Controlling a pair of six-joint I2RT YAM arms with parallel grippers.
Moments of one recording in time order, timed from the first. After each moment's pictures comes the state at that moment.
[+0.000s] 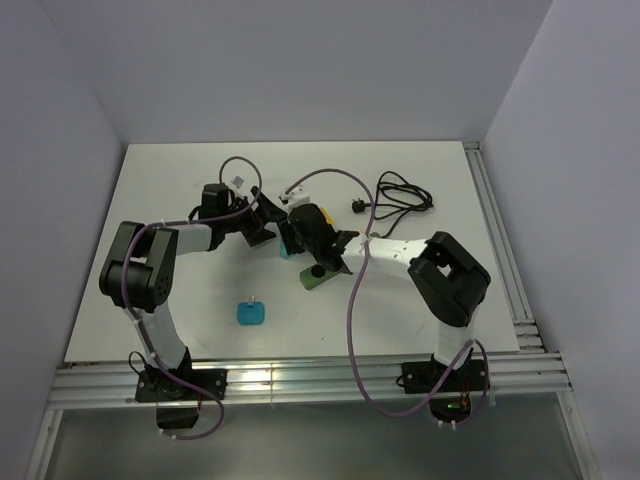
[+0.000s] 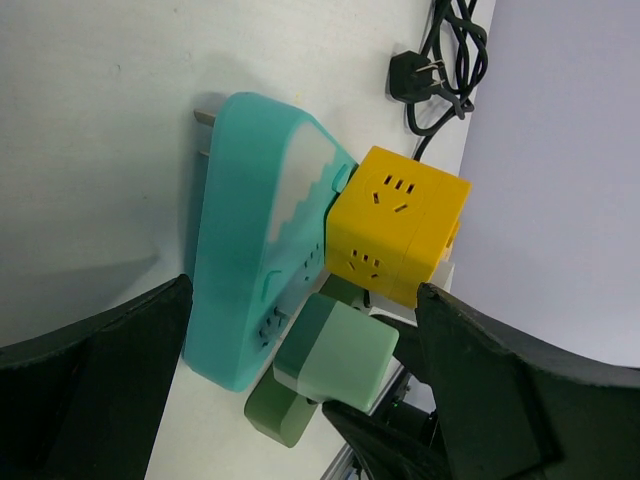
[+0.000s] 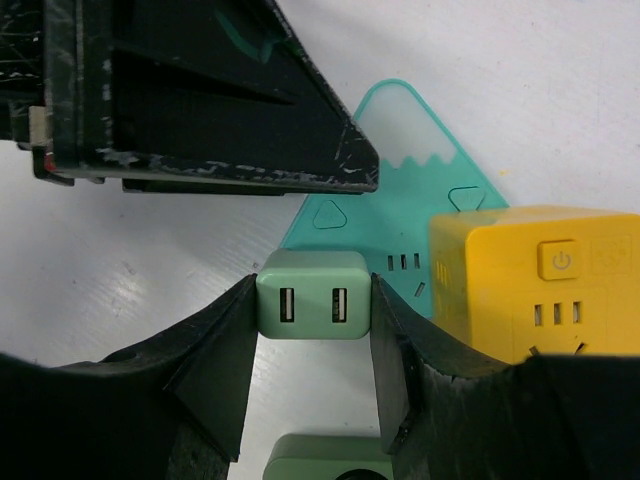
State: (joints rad) left arm -0.22 1.84 0.92 0.31 0.64 -0.94; right arm 0.86 1.82 1.13 0.14 0.25 0.22
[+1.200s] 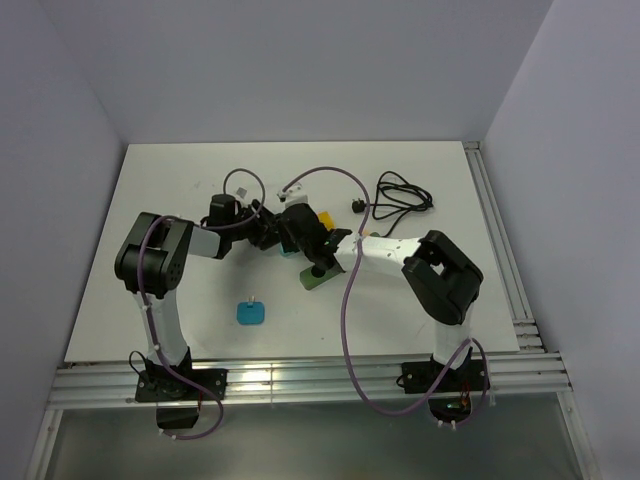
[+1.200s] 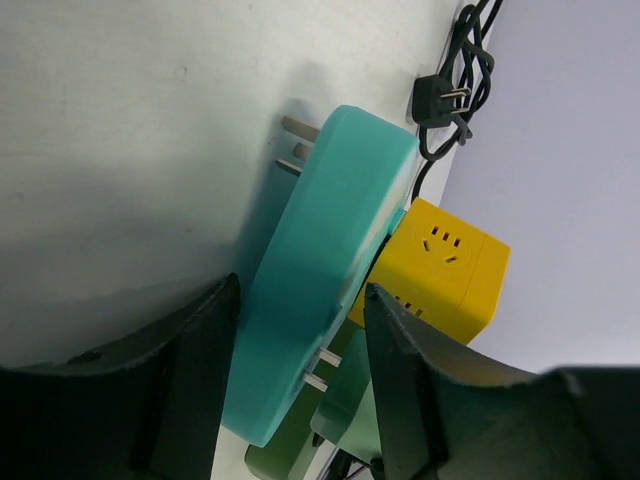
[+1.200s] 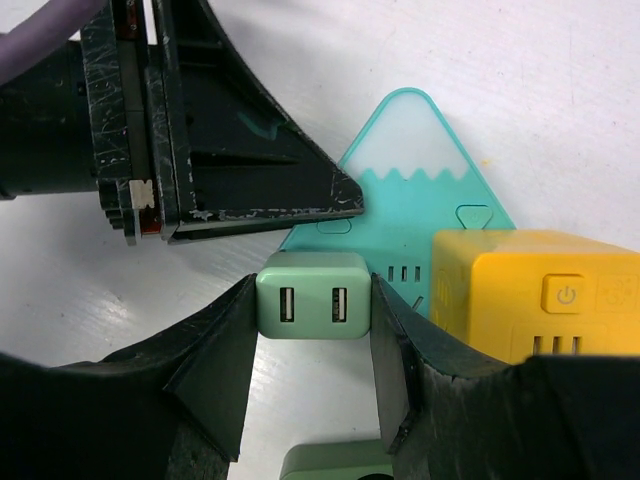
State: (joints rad) left arm -0.25 1.98 0.89 0.53 0.63 -1.11; right arm 0.89 1.87 1.20 0.06 0.36 0.29
